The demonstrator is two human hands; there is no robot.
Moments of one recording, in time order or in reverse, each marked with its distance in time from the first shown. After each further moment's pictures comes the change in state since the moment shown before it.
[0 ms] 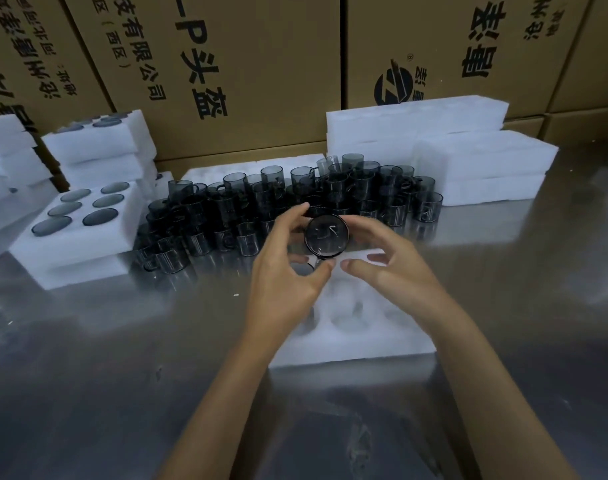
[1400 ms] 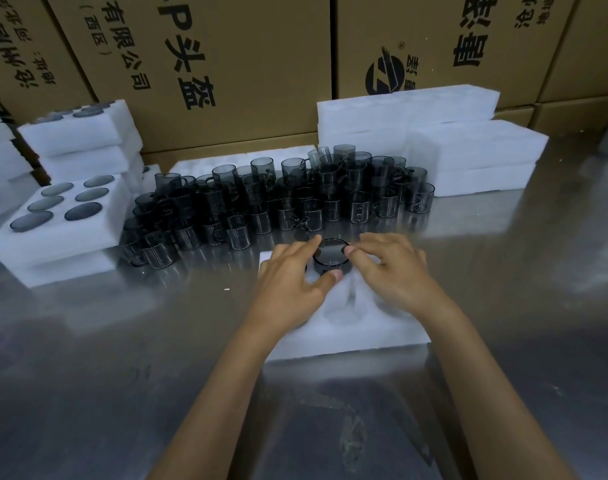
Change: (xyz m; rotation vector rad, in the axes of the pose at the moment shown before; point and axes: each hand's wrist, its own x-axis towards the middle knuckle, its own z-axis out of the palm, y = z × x) left_hand 0.000 -0.011 0.014 0.413 -0.377 -0.187; right_hand 0.008 0.038 -0.005 -0.571 0.047 0.138
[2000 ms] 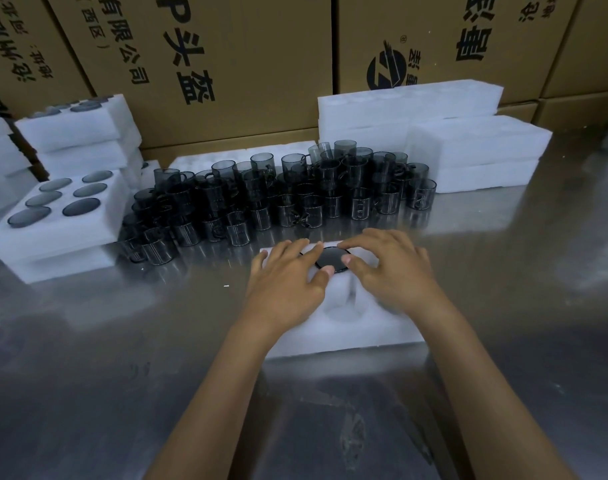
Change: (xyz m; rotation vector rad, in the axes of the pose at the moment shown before) left_hand 0.004 -0.009 0.003 0.329 -0.108 -0.004; right_hand -0.003 -0.004 0.001 -0.176 -0.029 -0.004
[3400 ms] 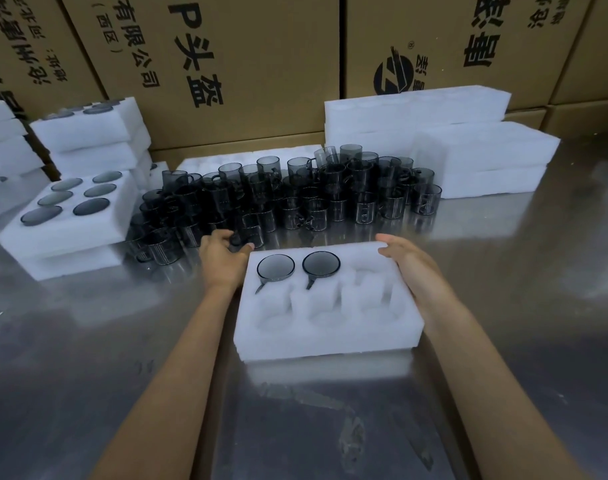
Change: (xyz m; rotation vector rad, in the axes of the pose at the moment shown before) left_hand 0.067 -0.118 0.021 -0.565 0.504 -0.508; right_hand 0.010 0.024 0.007 1.108 0.044 0.508
